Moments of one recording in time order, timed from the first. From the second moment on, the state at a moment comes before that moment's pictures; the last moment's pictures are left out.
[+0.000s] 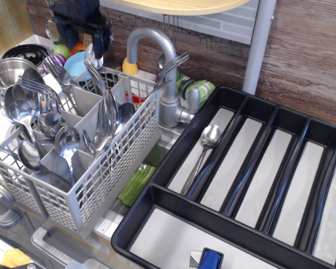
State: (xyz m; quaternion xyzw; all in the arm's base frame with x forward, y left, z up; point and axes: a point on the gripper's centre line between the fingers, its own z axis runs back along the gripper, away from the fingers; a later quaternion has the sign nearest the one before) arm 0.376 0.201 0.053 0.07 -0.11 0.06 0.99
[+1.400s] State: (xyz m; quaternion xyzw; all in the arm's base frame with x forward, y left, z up) arm 0.385 0.210 0.014 0.08 -0.13 0.06 0.99
